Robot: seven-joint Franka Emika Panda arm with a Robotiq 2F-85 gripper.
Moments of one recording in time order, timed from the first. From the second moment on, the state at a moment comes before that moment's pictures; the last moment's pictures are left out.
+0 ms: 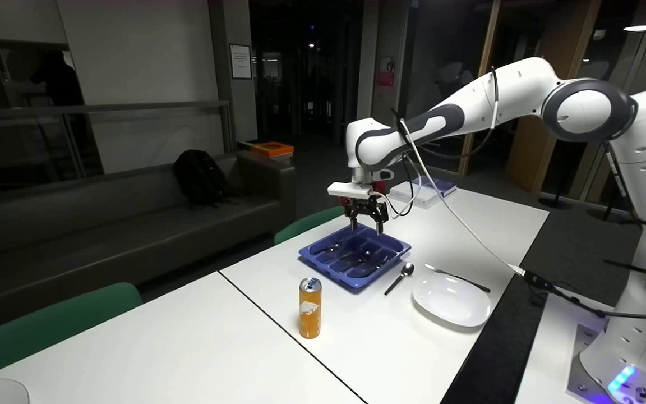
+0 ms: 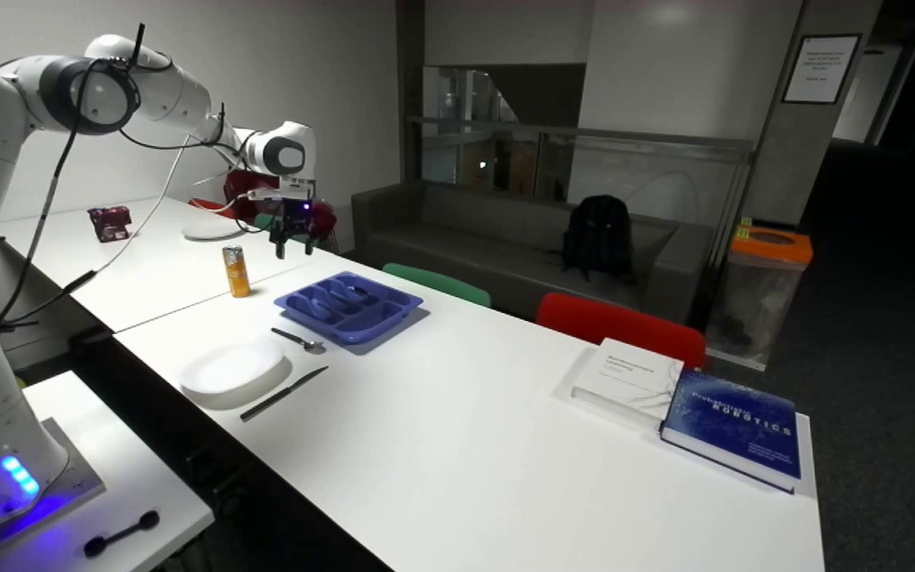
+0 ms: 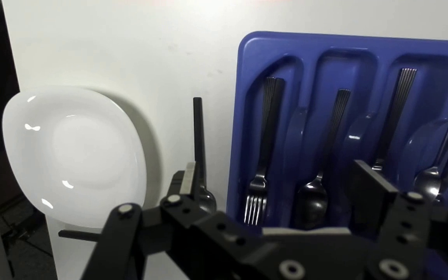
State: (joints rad) arm 0.13 0.54 0.01 -1.55 0.03 1.94 1.67
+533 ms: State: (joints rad) arm 0.14 0.62 0.00 -1.42 0.01 1.89 1.66
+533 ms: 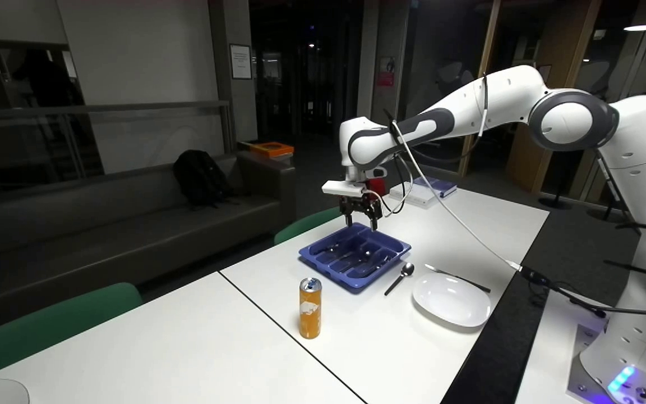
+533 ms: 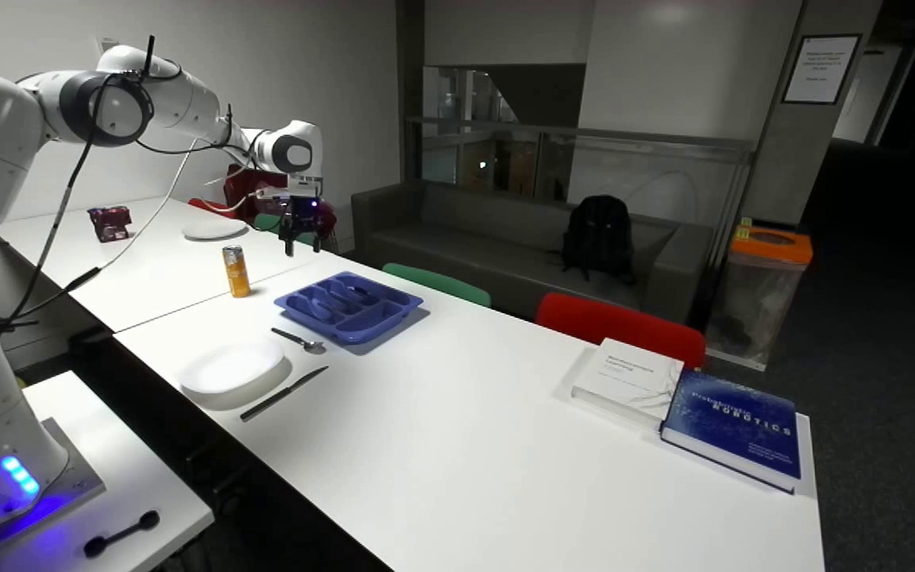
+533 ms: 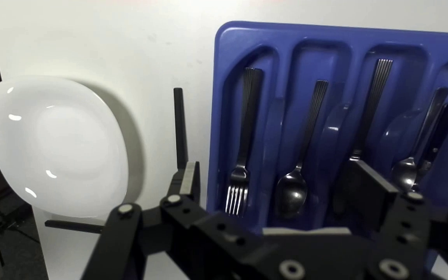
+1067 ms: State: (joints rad) arm 0.14 0.65 -0.02 -1.43 0.01 1.90 1.66
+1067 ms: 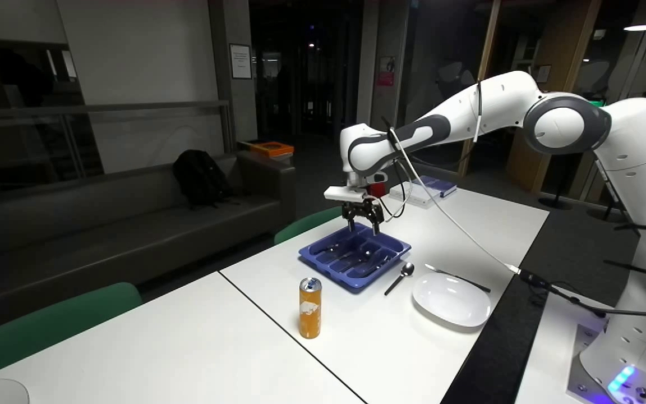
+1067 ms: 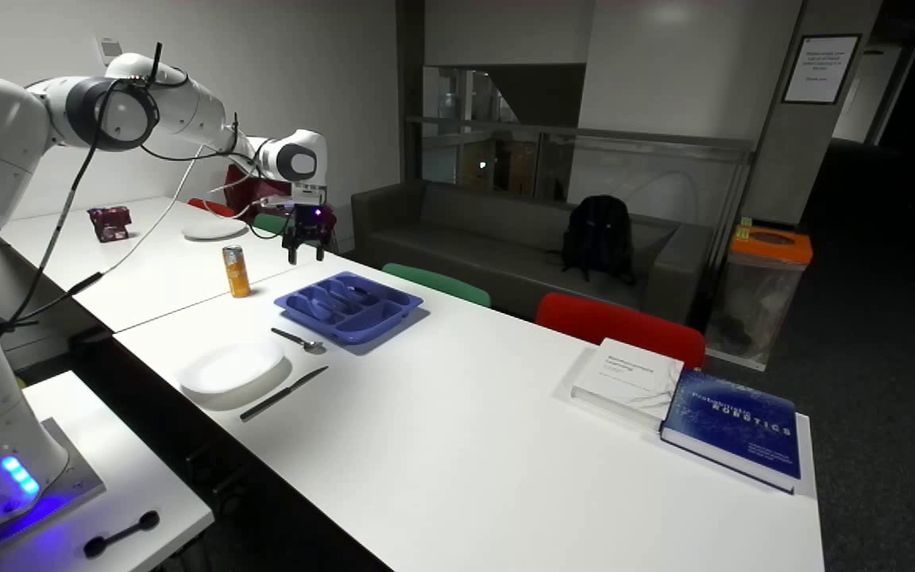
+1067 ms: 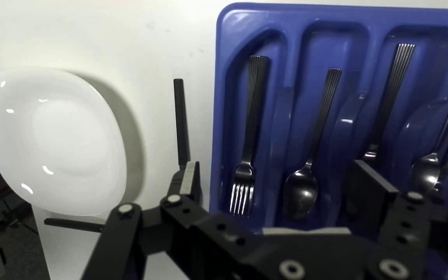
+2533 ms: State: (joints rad) arm 0.10 0.65 -0.04 -1.59 0.02 2.07 1.52
